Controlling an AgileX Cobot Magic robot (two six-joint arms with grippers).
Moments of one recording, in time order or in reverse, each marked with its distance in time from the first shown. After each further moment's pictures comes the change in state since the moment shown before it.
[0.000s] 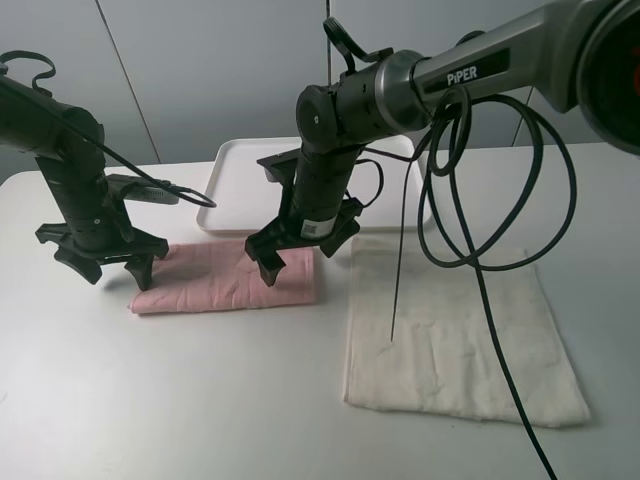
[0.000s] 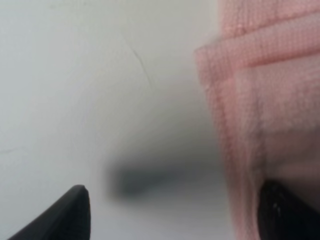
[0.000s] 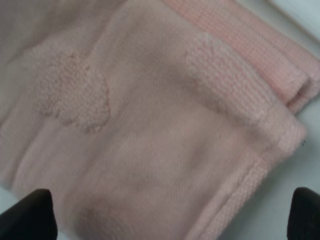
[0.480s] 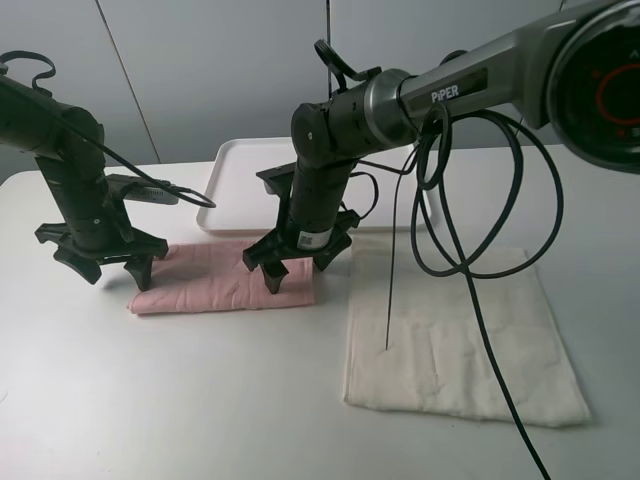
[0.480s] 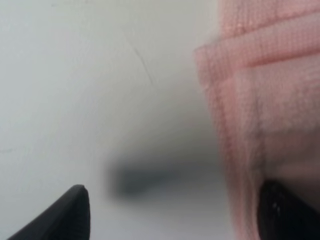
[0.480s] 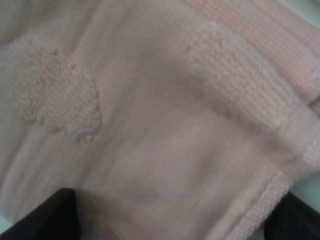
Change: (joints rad) left arm 0.000 0.000 0.000 0.002 0.002 0.002; right arm 0.008 0.045 -0.010 0.005 -0.010 0.020
